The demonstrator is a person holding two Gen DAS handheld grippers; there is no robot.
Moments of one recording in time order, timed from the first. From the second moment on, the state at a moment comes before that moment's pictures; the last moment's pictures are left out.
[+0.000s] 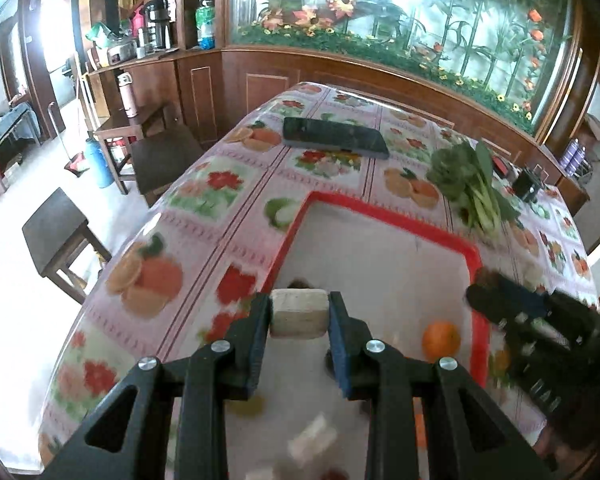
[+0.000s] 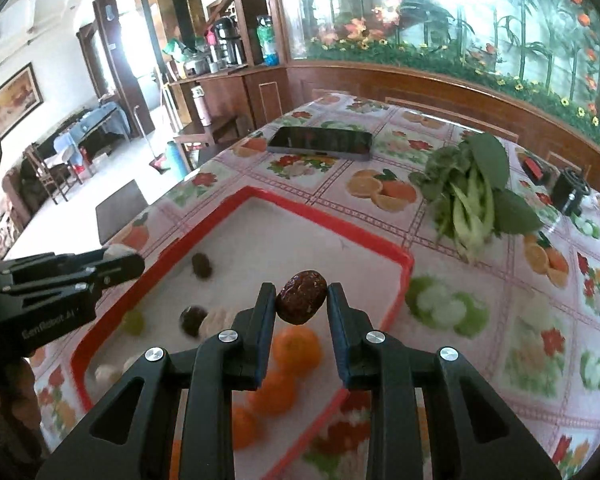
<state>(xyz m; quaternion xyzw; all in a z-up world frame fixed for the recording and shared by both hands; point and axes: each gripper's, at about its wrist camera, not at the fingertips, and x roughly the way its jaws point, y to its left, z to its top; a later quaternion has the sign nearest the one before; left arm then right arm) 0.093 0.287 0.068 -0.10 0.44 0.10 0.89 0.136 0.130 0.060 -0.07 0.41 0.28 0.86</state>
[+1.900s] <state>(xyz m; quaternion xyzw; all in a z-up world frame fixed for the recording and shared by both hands) 0.127 0.264 0.029 -0.10 0.48 0.11 0.87 0.133 0.112 0.043 -0.06 0.46 0.21 0.86</state>
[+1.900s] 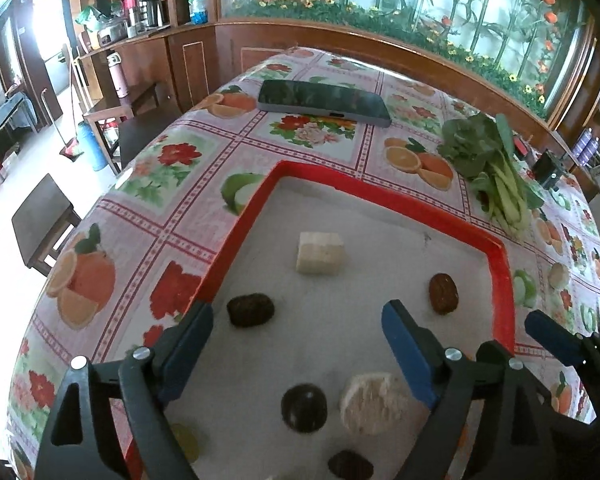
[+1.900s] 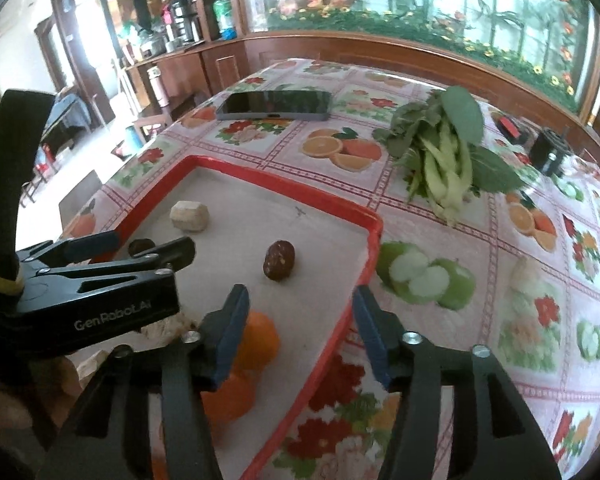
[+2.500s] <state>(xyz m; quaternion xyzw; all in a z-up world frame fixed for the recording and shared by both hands) 0.040 0.209 0.050 -0.11 0.47 0.11 0.87 0.049 0.050 0.056 -0.05 0.46 0.22 0.86</state>
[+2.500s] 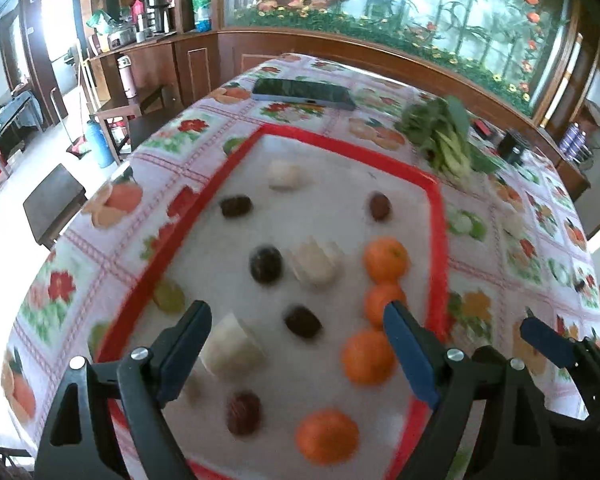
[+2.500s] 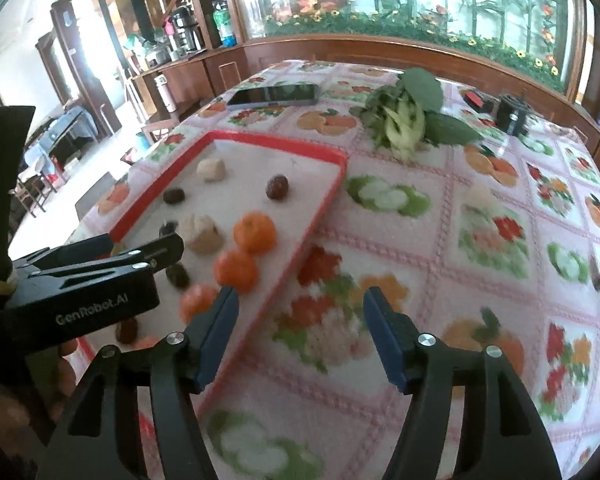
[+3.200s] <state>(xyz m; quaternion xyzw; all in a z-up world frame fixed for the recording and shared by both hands) -0.058 0.117 0.059 -0.05 0.44 0.11 0.89 -0.040 -0.039 0.052 -0.07 0.45 0.21 0.87</state>
